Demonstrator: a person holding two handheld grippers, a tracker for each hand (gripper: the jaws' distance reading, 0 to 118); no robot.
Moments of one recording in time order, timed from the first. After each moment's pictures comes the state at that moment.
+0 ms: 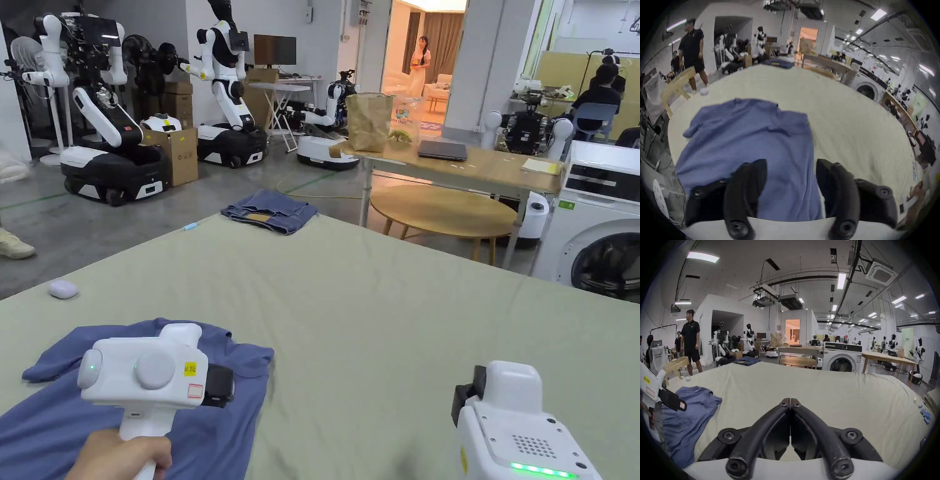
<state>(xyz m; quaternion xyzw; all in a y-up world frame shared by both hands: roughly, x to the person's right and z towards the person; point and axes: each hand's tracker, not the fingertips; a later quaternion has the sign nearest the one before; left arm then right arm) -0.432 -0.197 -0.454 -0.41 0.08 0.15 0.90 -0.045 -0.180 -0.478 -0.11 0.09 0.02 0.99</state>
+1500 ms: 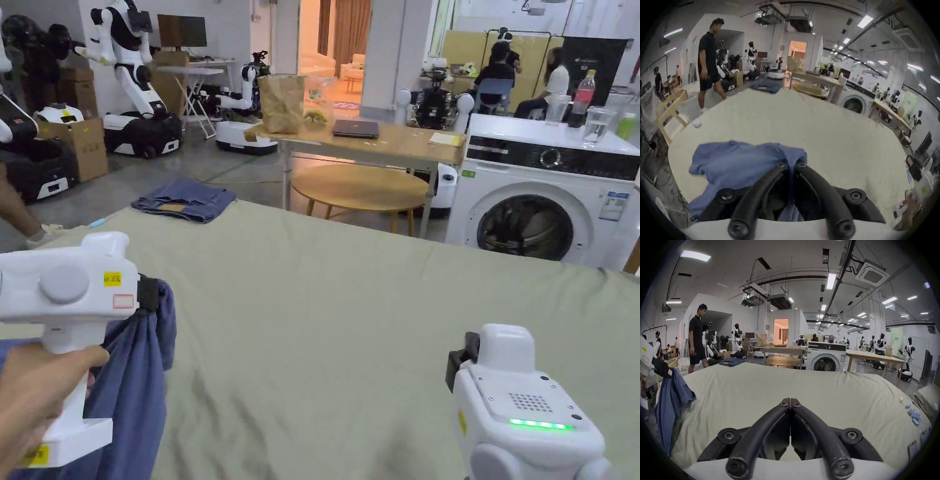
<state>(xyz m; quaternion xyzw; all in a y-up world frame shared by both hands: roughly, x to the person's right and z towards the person) -0.398 -0.083 -0.476 -0.30 0.04 0.10 0.95 0.046 -0.157 -0.465 -0.11 0.03 0.01 0.99</state>
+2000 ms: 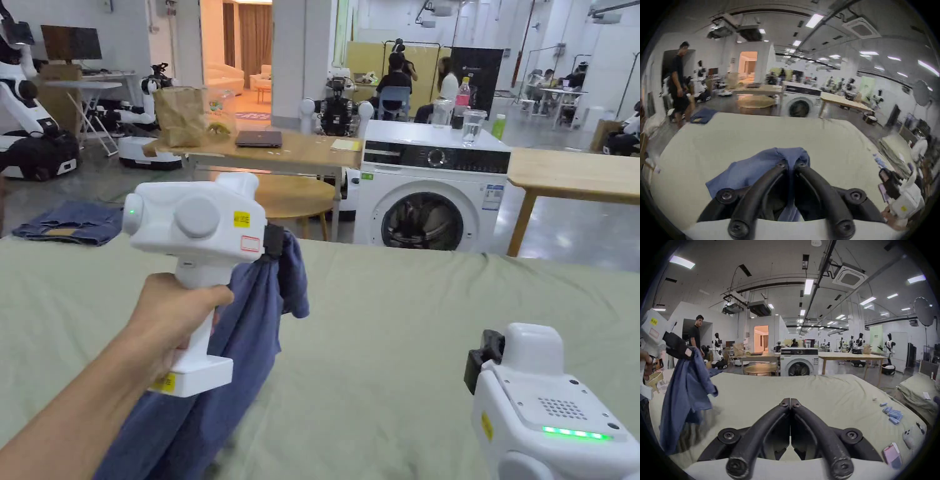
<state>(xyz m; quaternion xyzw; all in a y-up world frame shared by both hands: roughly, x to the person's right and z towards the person) -0.116 -0.005 -0.551 -0.26 -0.21 0.03 0.94 0.184 -0.131 -0.409 -0.08 -0.08 -0.02 0.99</state>
